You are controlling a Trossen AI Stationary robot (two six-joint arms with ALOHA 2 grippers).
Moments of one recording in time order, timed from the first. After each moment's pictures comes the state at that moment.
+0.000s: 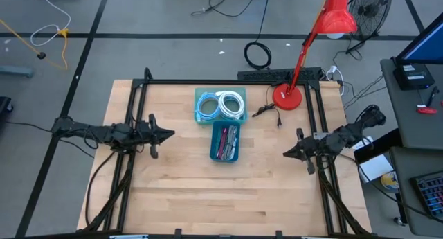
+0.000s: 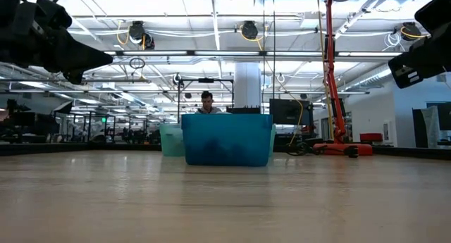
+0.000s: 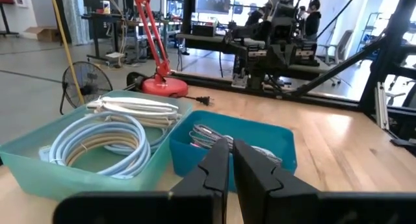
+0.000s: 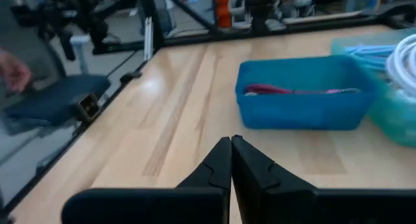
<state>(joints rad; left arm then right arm) -0.19 0.12 0.02 0.08 -0.37 -0.11 0.56 0.00 0.12 -0.35 0.36 0.26</state>
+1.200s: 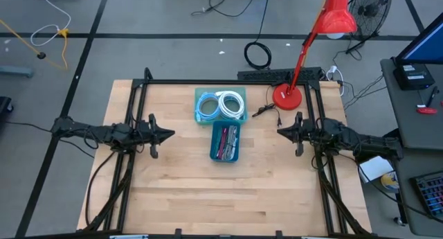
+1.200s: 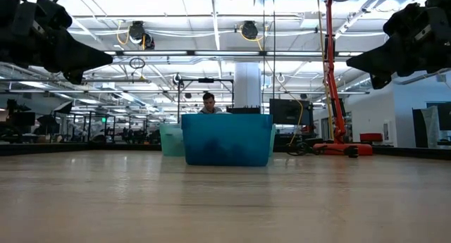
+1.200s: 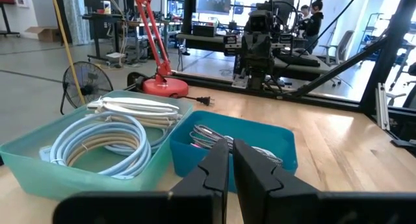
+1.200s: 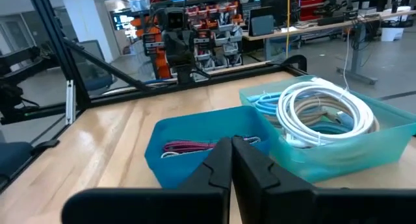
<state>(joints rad) -0.19 0.12 0.02 0.08 -0.37 -0.11 -0.13 0.01 0.02 -0.16 0.00 0.15</state>
